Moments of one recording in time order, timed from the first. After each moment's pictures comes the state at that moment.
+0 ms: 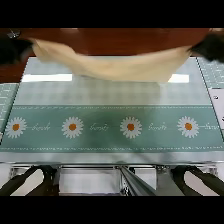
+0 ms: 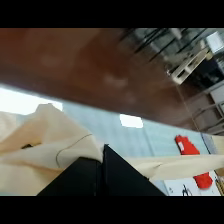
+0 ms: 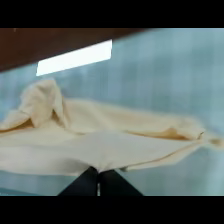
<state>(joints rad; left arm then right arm) 0.34 -1.06 1.22 0.24 -1.01 -1.02 -0.21 -1.09 1.51 -0.92 1.16 1.46</state>
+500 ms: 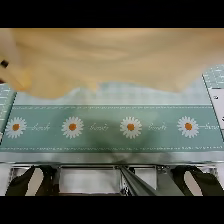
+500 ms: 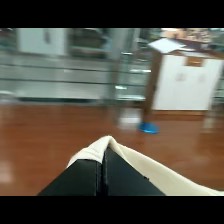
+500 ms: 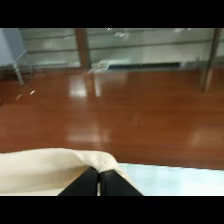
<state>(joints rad) 0.49 -0.71 1.70 0.74 -1.07 -1.27 -0.21 -0.67 1.85 -1.15 1.34 1.55</state>
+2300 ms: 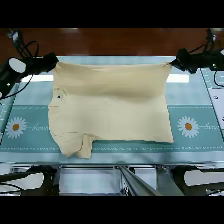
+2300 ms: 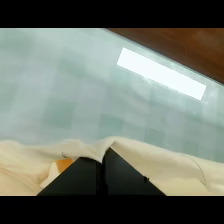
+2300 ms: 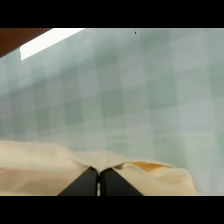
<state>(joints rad) 0.03 -1.45 1.20 1.08 -0.50 -1.59 -0.21 -1.61 1.49 -0.84 1.00 1.44</state>
